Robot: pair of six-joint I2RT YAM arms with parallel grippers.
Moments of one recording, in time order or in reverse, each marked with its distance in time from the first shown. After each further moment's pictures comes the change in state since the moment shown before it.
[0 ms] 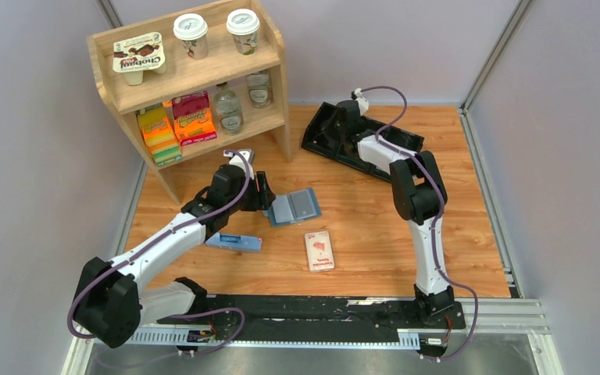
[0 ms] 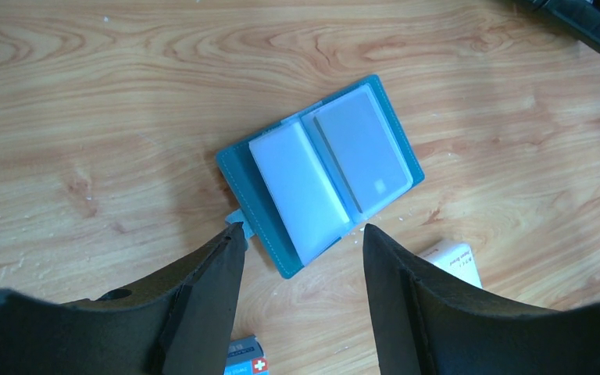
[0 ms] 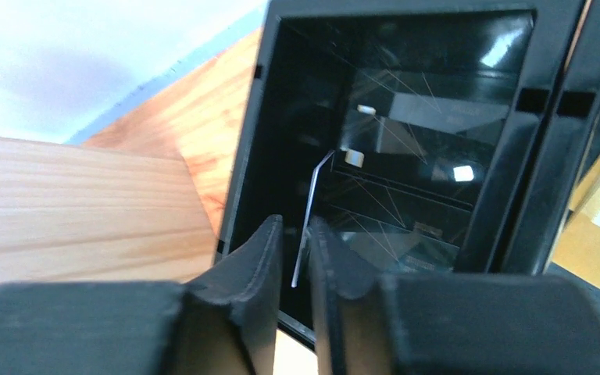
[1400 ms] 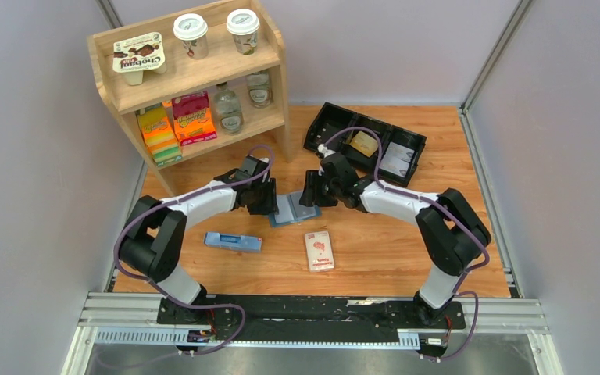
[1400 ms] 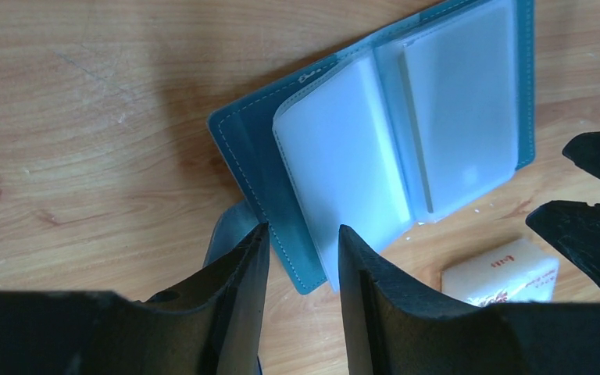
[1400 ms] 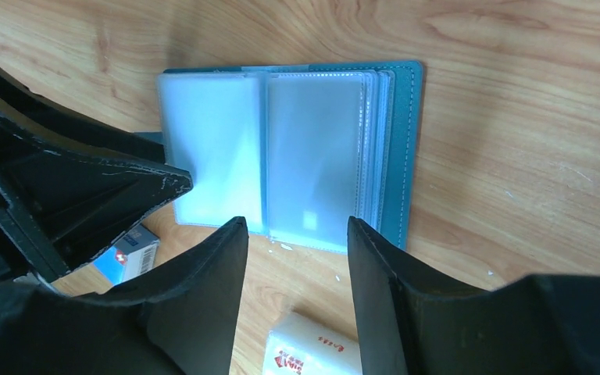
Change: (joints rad) left arm 0.012 0.445 0.214 -0.203 0.090 -0.060; right arm 0.287 -0.537 -0.656 -0.209 -0.248 -0.237
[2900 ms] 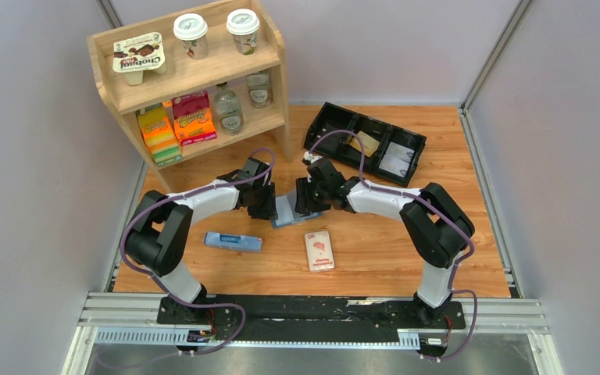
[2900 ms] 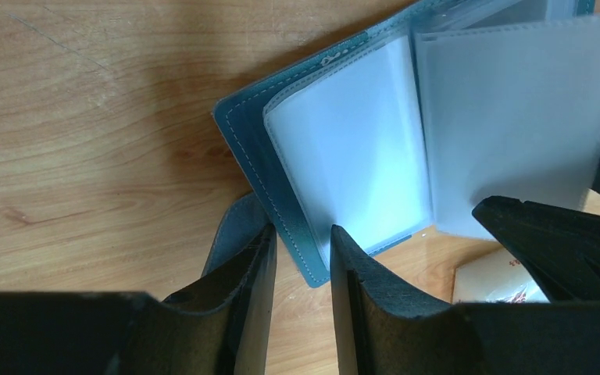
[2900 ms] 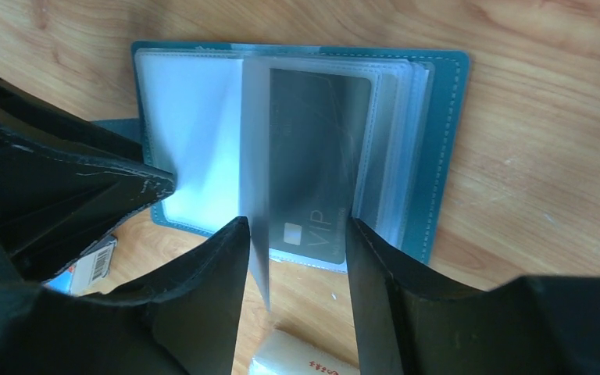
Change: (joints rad) left arm 0.002 0.057 0.004 -0.026 0.028 -0.010; right arm 0.068 0.111 0.066 -0.047 0.054 -0.085
